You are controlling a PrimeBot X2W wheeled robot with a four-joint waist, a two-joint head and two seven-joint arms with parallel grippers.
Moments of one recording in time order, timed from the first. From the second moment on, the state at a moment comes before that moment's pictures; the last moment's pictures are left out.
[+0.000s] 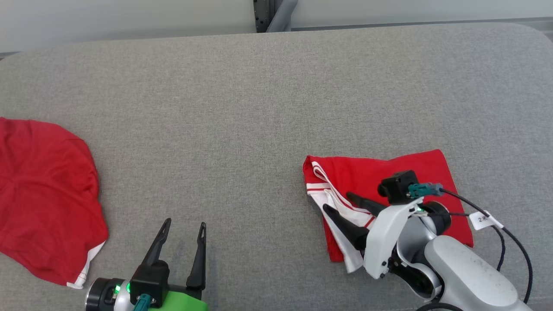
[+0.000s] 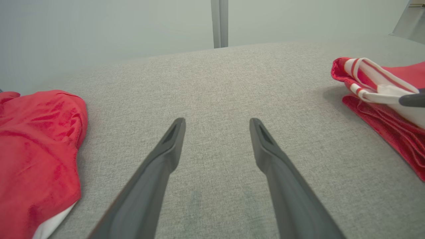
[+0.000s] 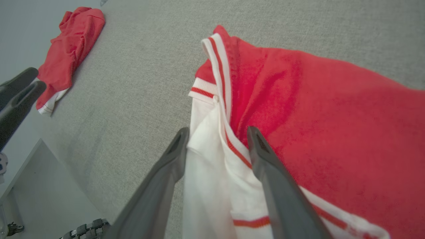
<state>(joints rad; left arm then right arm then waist) 0.03 0.07 -0.19 0.18 -0.05 -0.03 -0.26 -0.37 -0.29 0.60 0.28 0.66 0.13 0.20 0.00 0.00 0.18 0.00</state>
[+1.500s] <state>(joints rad) 0.01 0.06 -0.13 0.16 -0.05 -0.04 -0.26 -0.32 -0.11 0.57 0.46 0.28 0.13 -0.26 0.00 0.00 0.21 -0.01</state>
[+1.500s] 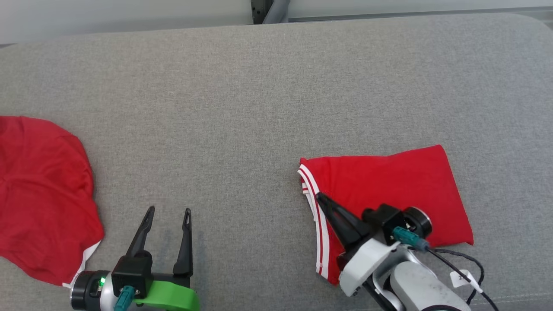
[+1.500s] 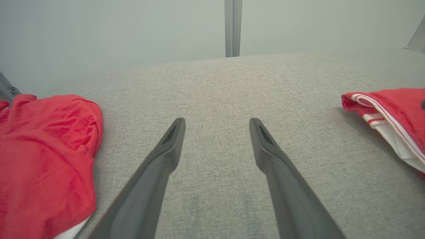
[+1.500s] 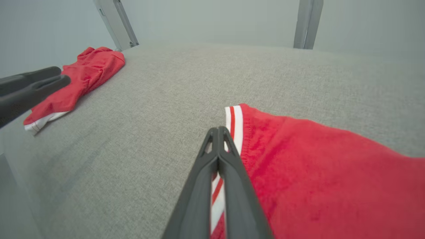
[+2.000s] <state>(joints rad) 0.09 0.05 -0.06 0.16 -0.11 -0.01 -0.26 -0.03 -0.20 0.12 0.15 0.12 0.13 -0.26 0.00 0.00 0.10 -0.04</state>
